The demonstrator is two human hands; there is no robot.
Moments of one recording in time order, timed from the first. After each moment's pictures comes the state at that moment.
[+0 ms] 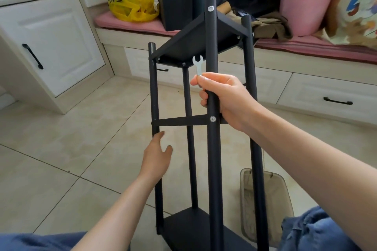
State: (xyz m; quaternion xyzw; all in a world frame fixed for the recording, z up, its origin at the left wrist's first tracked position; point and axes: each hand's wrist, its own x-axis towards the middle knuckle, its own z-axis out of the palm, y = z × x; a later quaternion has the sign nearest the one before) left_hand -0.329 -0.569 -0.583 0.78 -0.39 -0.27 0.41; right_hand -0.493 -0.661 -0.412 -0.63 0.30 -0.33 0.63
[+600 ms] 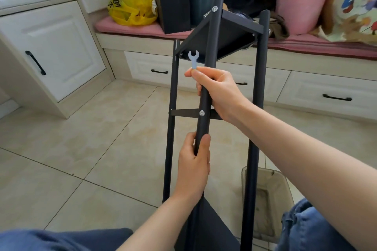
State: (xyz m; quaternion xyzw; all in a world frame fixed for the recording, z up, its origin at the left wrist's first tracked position) left_hand -0.431 -0.543 -0.523 0.59 -0.36 -0.39 0.61; right_hand -0.474 -0.672 -0.420 -0.66 0.31 -0.40 0.56
